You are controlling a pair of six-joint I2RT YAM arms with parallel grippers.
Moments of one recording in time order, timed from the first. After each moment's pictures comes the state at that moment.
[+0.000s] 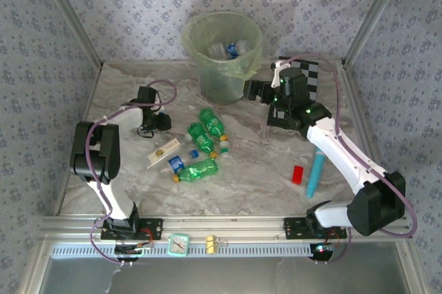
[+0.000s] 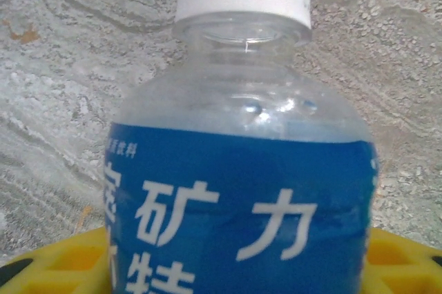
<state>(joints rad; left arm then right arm) -0.15 1.78 1.09 -0.48 0.03 -0.26 0.42 1.33 1.16 -0.27 -0.01 0.37</state>
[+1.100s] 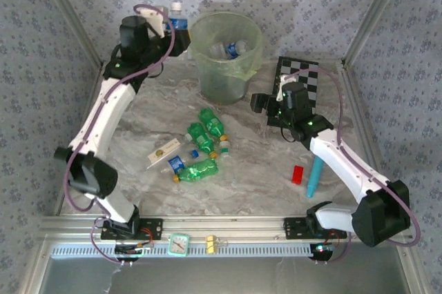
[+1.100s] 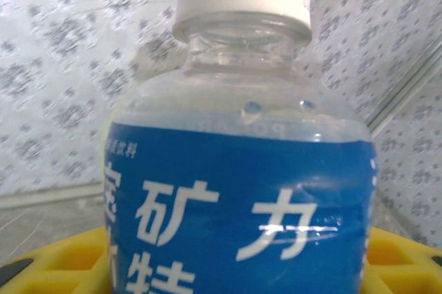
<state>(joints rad) -0.31 1.67 1.83 -0.37 0.25 -0.32 0.41 1.24 0.98 -0.25 0.05 0.38</state>
